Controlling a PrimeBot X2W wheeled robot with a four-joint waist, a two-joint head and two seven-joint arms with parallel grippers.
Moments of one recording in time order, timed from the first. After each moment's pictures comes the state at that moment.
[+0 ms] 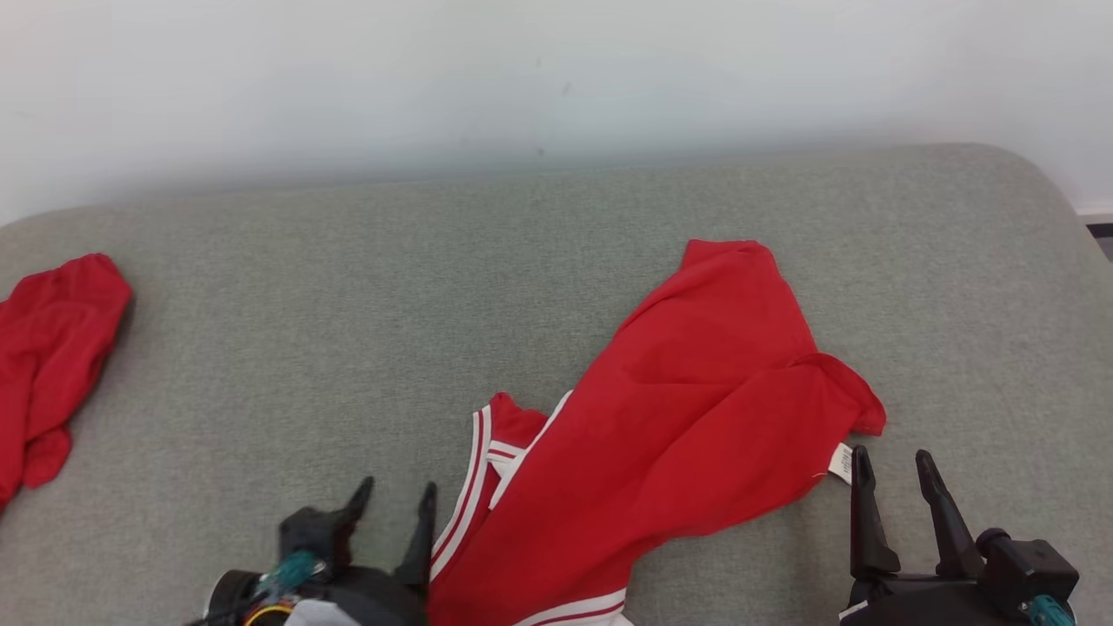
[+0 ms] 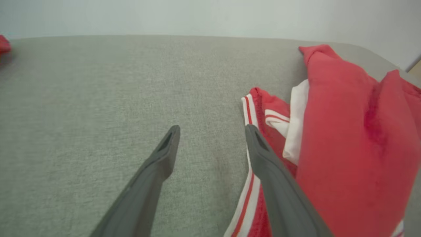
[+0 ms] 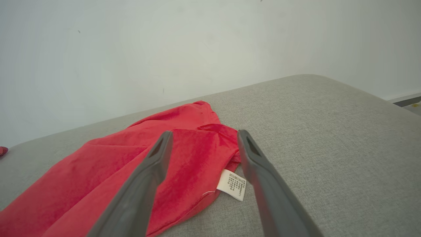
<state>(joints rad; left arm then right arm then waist) -0.17 0.08 -0.18 0.39 -0.25 -0.12 -0.15 0.02 -0.05 -0.12 0.17 0.20 0.13 -0.25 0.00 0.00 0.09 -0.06</state>
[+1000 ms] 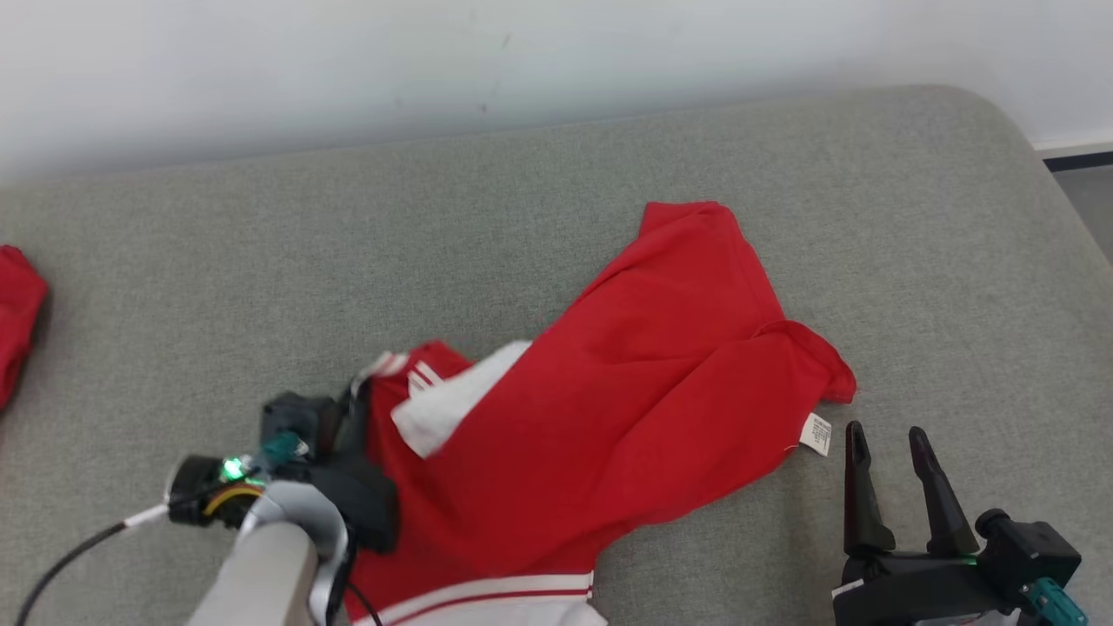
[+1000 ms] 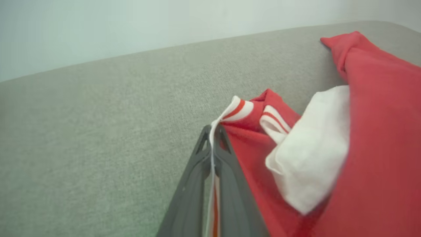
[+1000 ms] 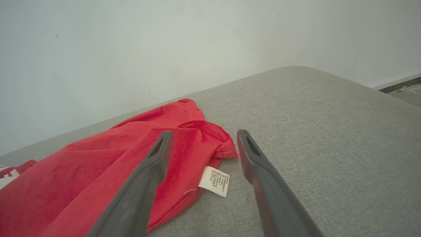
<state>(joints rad) -0.51 0.17 -0.36 0.70 -0.31 -0.02 -0.12 -0.02 -0.05 -0.09 0.16 0.26 0.13 -0.26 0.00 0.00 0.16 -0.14</state>
